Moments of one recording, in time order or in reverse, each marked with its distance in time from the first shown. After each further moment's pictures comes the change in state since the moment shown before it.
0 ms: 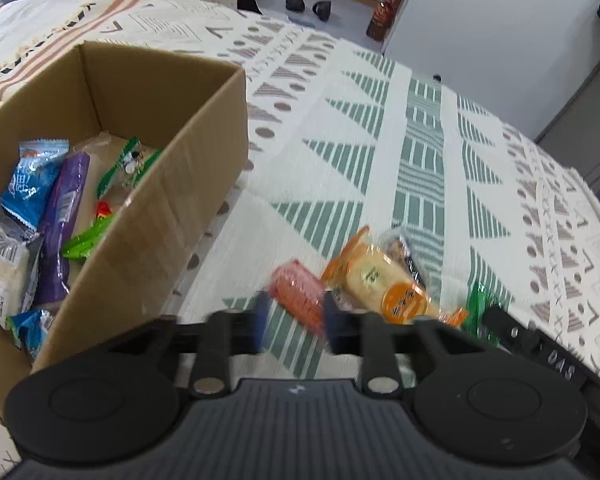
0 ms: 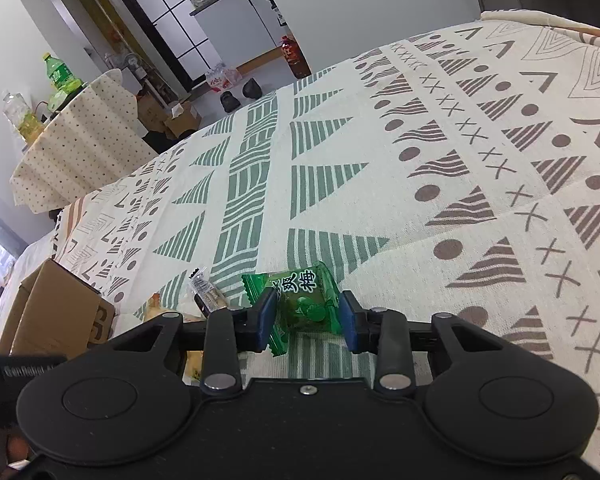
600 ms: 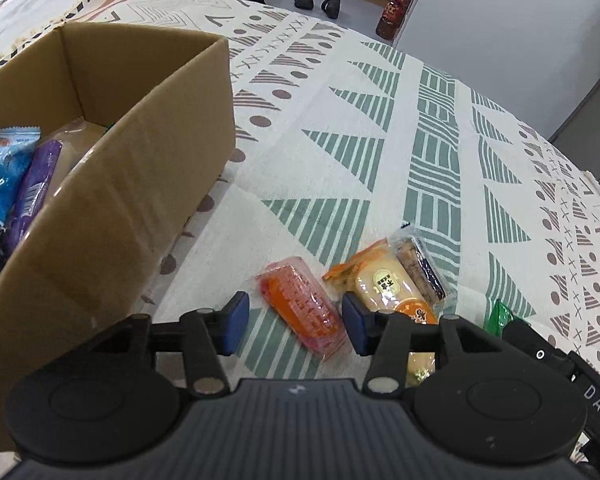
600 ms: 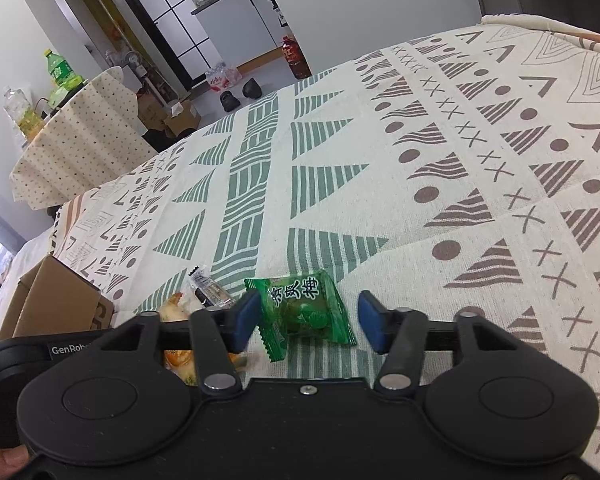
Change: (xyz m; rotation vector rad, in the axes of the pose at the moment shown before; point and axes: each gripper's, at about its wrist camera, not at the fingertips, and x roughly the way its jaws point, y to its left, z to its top) left arm 0.031 -0.008 0.001 -0.007 0.003 0.027; right arm 0.000 0.003 -0.001 -0.016 -0.006 -0.011
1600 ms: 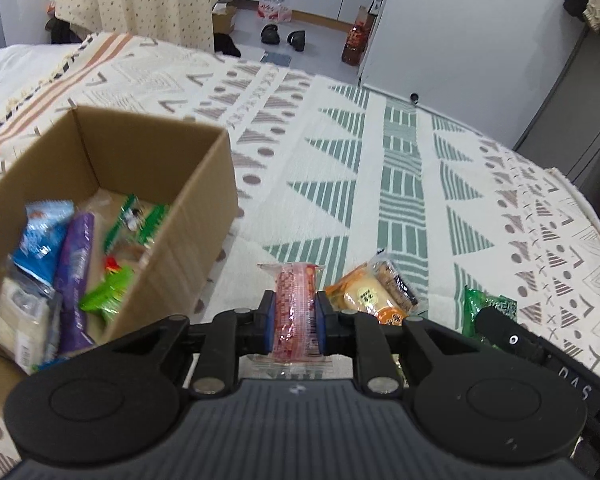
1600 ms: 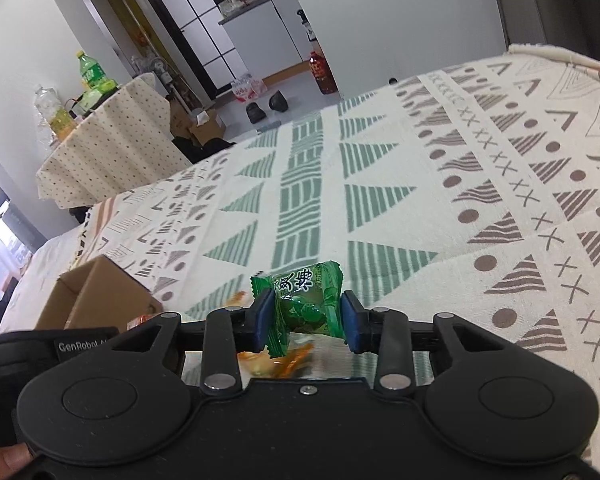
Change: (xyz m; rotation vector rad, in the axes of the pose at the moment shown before) left arm -0.060 0.009 0.009 0.113 -0.101 -0.050; right arm -0.034 0.040 0.000 -0.044 -0.046 0.053
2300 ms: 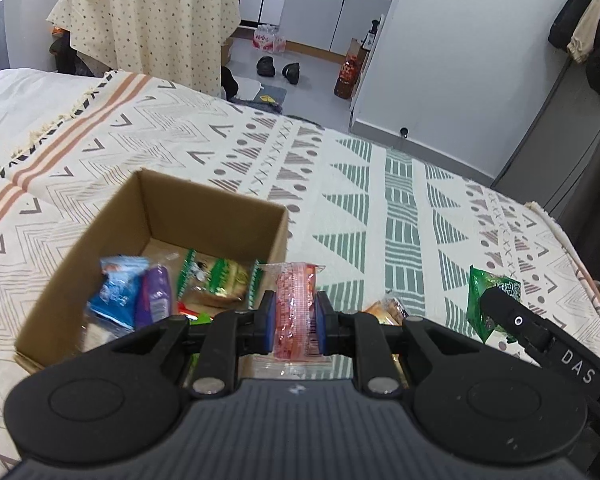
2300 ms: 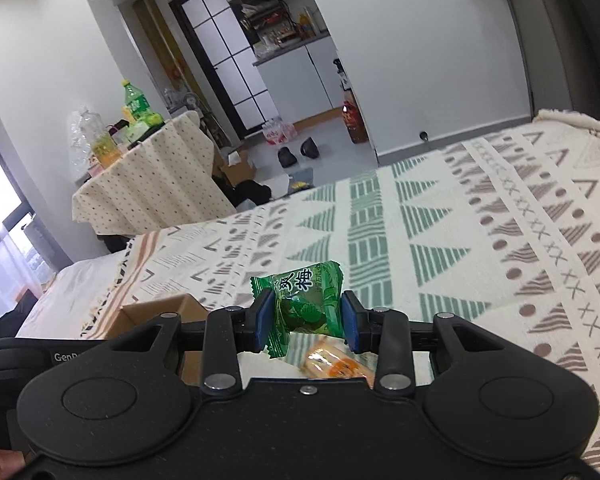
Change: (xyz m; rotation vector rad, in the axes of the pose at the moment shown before) left arm -0.065 0.049 0.025 -0.004 -0.081 -0.048; right arm -0.038 0.064 0.011 -0.061 -0.144 0.054
